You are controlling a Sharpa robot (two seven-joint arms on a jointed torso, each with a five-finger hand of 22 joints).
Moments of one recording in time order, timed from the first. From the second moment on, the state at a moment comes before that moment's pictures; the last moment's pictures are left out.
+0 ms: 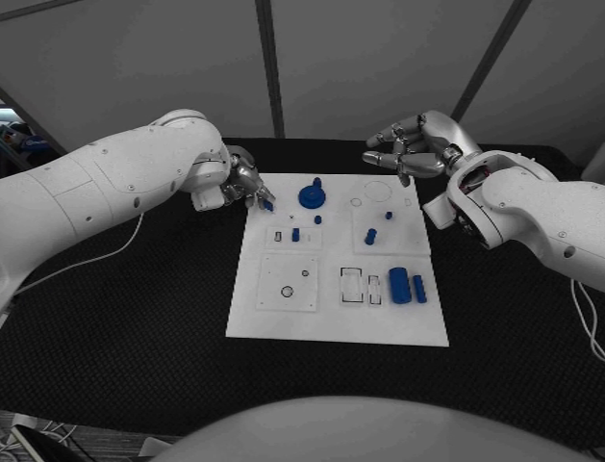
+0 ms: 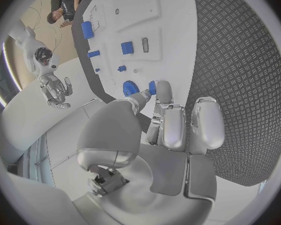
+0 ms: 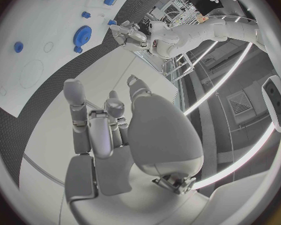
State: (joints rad) left arm 1.28 -0.58 0.06 1.04 -0.93 0.29 -0.55; left_hand 1.18 -0.03 0.52 0.07 0.10 0.99 0.06 0.46 0.51 1.23 -0.02 0.83 0.53 1.46 -0.07 1.33 1.28 0.07 1.41 0.04 1.31 1.31; right arm 1.17 -0.76 0.10 1.47 -0.88 -0.43 0.04; right_hand 1.39 -0.09 0.02 0.21 0.32 0.89 0.16 0.24 0.11 1.17 0.07 1.18 1.02 1.46 0.00 1.43 1.31 0.14 1.14 0.11 1.11 0.71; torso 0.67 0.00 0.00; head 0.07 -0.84
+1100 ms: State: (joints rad) left arm 1.25 -0.70 -0.01 1.31 -1.02 0.18 -0.54; left_hand 1.14 -0.10 0.61 0.03 0.14 1.00 0.05 0.51 0.54 1.27 -0.01 0.85 0.56 1.47 -0.08 1.34 1.28 0.07 1.42 0.03 1.31 1.31; right arm 1.17 -0.76 0.10 1.47 -0.88 -0.43 0.04; right_hand 1.39 -0.09 0.02 0.21 0.32 0.89 0.16 0.24 0.11 1.17 0.07 1.18 1.02 1.46 0.00 1.43 1.31 0.14 1.14 0.11 1.11 0.71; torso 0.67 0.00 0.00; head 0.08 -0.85
